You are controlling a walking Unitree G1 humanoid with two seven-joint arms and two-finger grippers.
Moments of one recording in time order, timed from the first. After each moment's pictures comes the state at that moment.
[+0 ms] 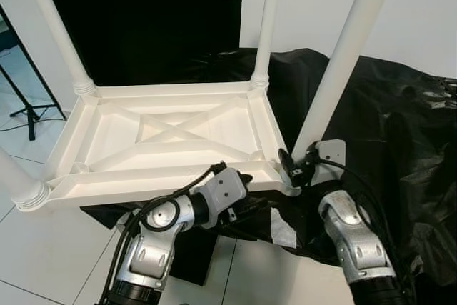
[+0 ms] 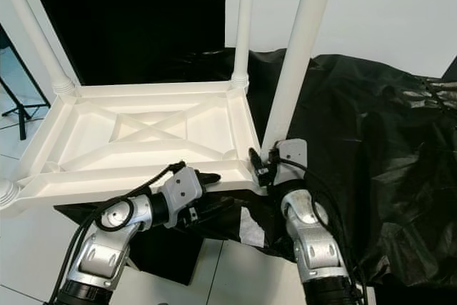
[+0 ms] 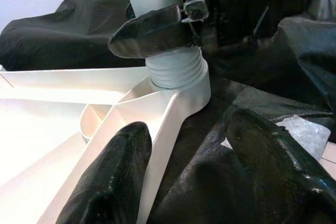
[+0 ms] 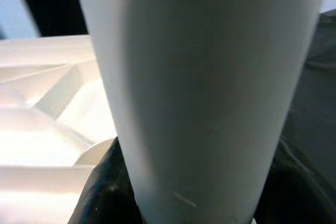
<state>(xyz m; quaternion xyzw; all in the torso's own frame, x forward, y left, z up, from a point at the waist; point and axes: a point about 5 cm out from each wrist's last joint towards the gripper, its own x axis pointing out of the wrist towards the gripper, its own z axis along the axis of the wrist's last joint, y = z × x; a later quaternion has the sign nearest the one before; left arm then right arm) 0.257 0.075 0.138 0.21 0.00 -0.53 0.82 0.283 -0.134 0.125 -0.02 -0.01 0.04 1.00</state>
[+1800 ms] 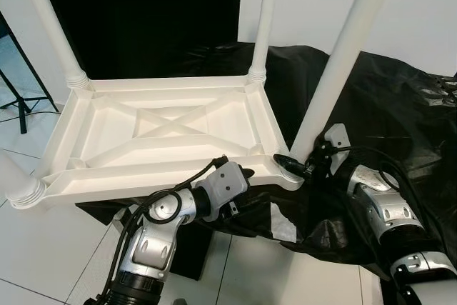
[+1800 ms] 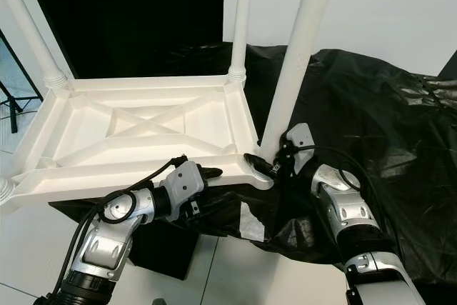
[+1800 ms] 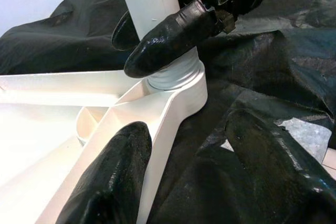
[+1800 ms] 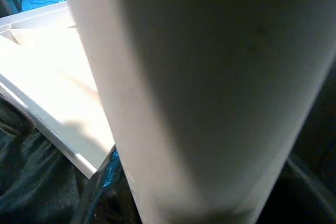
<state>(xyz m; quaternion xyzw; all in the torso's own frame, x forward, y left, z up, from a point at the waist) 0.265 0.074 0.141 0.22 -0.01 -0.52 0.82 0.325 -0.174 0.127 -0.10 0.00 0.39 0.92</state>
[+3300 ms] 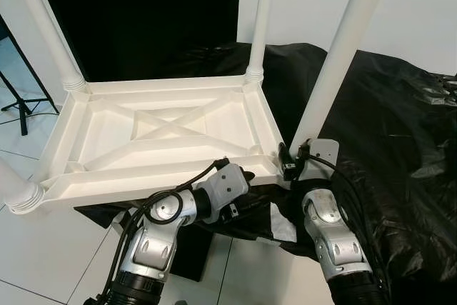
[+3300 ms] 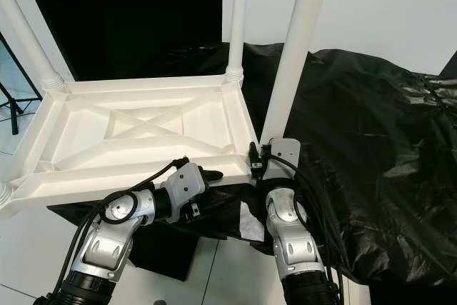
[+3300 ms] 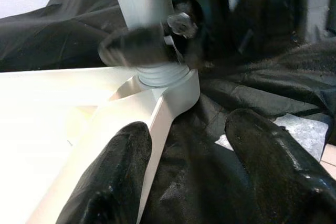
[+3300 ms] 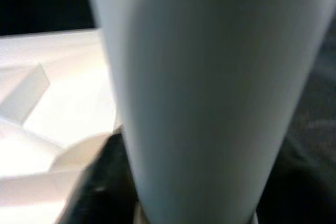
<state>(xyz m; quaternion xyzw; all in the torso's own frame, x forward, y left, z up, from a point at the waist) 0.264 0.072 0.139 0.22 0.00 -0.53 0.82 0.289 -0.125 0.118 -0.02 -0.02 0.01 1.00</state>
